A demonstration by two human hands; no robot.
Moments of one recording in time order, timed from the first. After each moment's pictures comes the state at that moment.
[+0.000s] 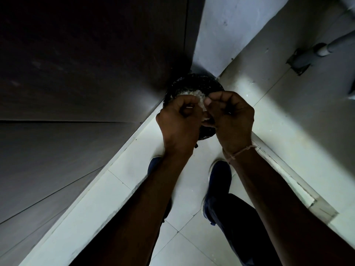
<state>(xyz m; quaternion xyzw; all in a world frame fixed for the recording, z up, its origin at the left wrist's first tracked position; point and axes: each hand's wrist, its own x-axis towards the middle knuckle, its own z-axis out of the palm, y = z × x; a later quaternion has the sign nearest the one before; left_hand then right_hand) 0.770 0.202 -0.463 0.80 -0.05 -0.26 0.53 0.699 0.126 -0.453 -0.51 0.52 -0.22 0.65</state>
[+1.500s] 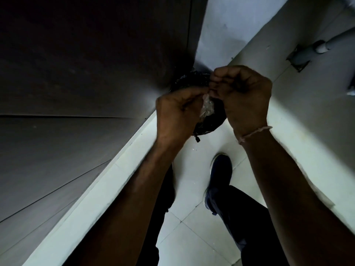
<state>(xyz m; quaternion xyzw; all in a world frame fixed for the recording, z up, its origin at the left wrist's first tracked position) 0.792 0.211 -0.417 0.77 -0.19 -0.30 0.53 0.716 0.103 -0.401 -0.58 0.49 -0.23 0.61</state>
